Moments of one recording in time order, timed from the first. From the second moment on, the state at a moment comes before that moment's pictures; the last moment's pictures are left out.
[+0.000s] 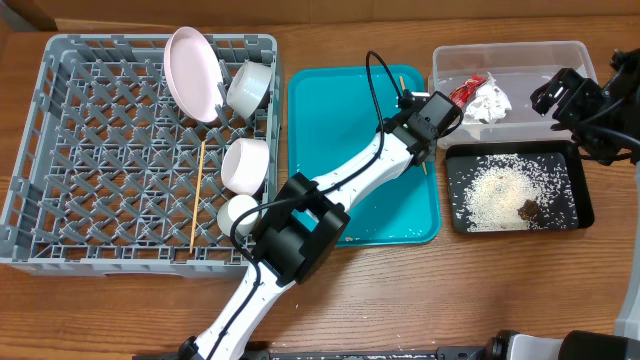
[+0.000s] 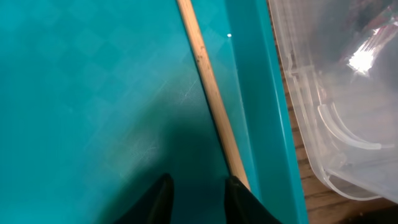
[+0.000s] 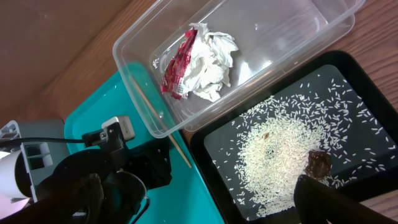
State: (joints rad) left arm -0.78 2.47 2.04 -0.64 -0.24 -0.62; right arm -0.28 1.50 1.64 -1.16 -0.25 0.39
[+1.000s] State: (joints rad) left arm -0.78 2.48 2.04 -0.54 -0.27 -0.59; right arm -0.28 1.50 1.64 -1.16 -0.25 0.39
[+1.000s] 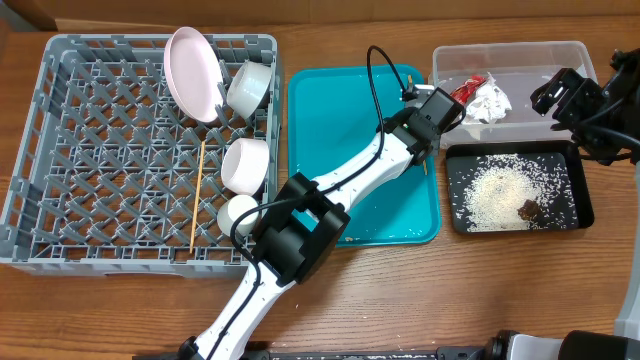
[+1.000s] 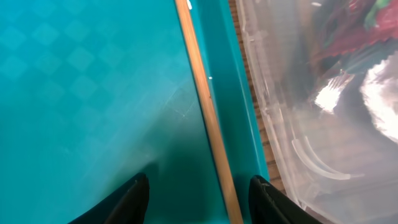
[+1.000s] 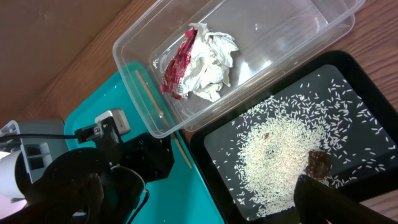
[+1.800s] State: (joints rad) left arm -0.74 2.50 2.17 -0.98 -0.29 -0.48; right arm -0.28 1.50 1.64 -1.16 -0.25 0.39
